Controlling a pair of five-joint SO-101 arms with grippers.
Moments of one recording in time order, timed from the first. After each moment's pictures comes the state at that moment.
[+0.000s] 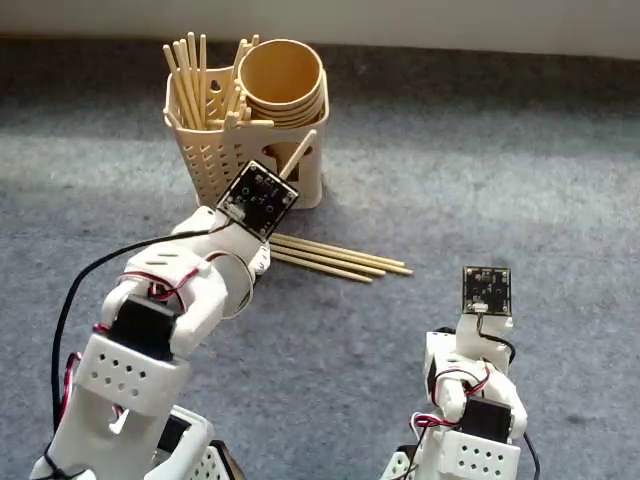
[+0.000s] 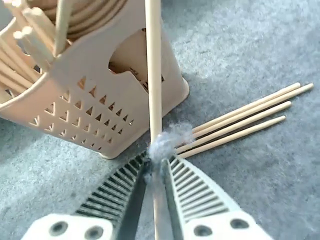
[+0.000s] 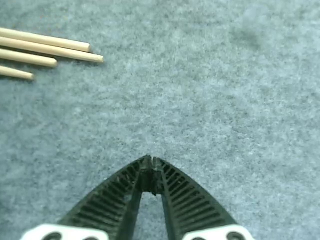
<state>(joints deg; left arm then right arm) 14.9 -55.7 44.7 59.7 -13.1 8.1 -102.5 95.9 65.6 12.7</state>
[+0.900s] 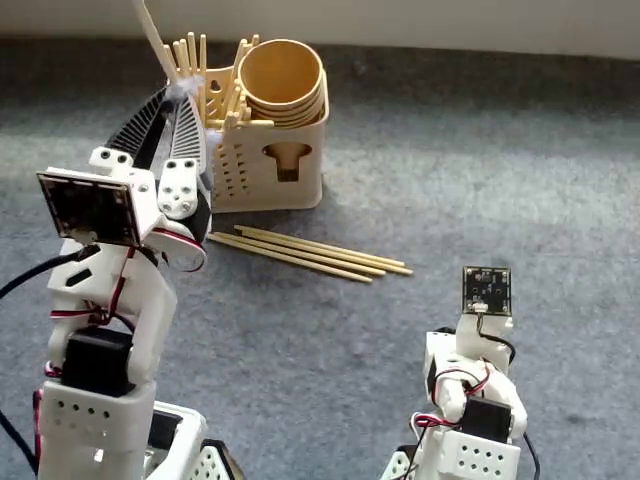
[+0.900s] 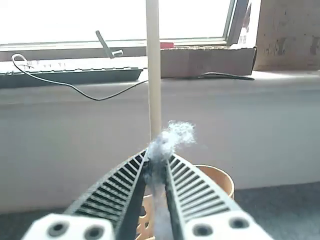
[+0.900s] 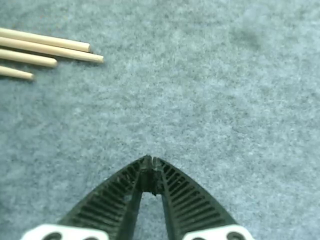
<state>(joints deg) 5.1 -64.6 42.9 21.7 3.1 8.1 -102.5 95.9 65.6 12.7</state>
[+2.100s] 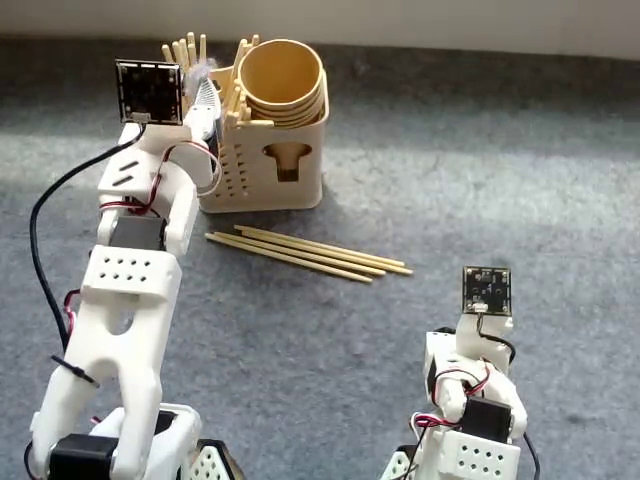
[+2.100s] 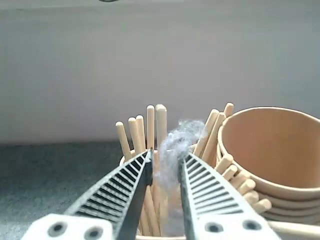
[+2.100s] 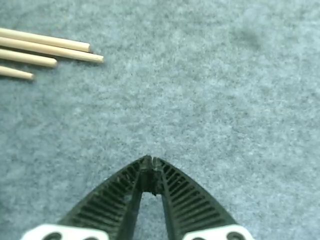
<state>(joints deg) -2.1 -27.4 36.8 9.8 3.1 8.1 -102.5 95.9 65.6 12.7</state>
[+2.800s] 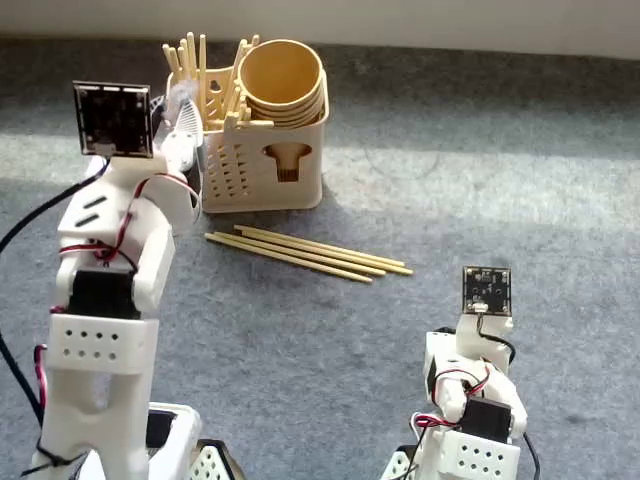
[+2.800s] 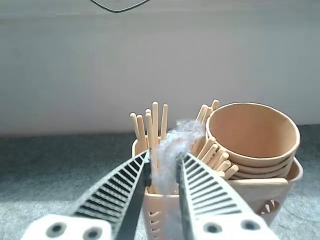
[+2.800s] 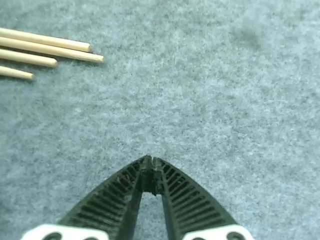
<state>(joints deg) -2.2 -49.3 37.5 31.3 3.1 8.1 -102.5 95.9 65.6 12.7</state>
